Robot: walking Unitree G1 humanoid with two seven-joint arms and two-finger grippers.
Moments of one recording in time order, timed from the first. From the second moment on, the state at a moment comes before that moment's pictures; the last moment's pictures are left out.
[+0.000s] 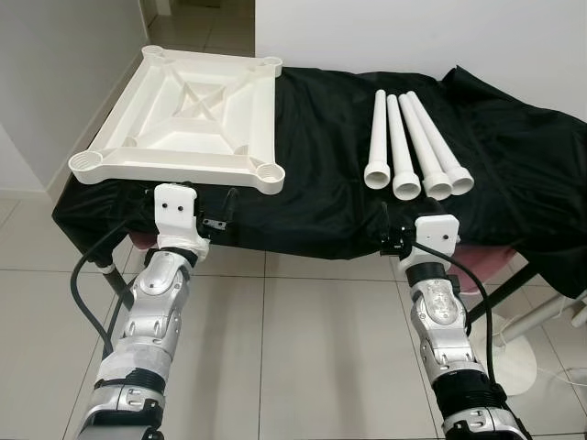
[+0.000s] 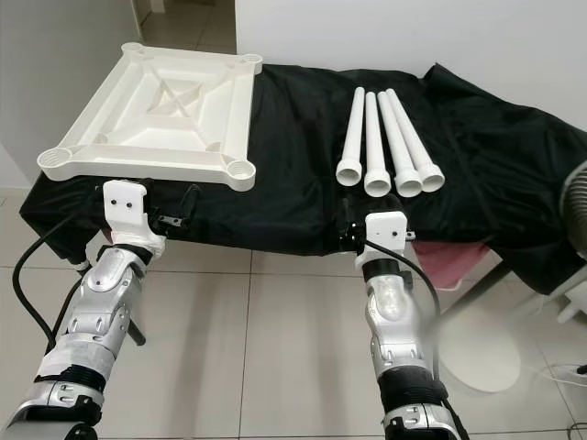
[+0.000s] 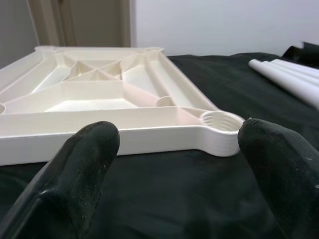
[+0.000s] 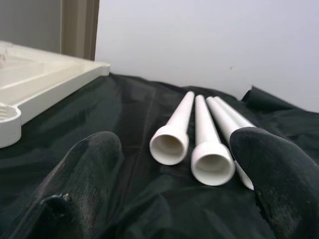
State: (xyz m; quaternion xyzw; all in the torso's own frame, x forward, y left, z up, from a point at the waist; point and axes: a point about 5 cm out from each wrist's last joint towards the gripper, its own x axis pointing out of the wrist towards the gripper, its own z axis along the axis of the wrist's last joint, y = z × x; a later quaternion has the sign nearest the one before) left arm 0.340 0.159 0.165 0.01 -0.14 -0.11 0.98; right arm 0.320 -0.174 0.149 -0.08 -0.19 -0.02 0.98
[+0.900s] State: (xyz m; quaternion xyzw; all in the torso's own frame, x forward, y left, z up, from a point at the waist) left arm 0.336 0.161 0.165 0.00 -0.15 -0.10 0.98; right arm 0.324 -0.171 0.153 -0.08 -0.20 -0.01 0.98
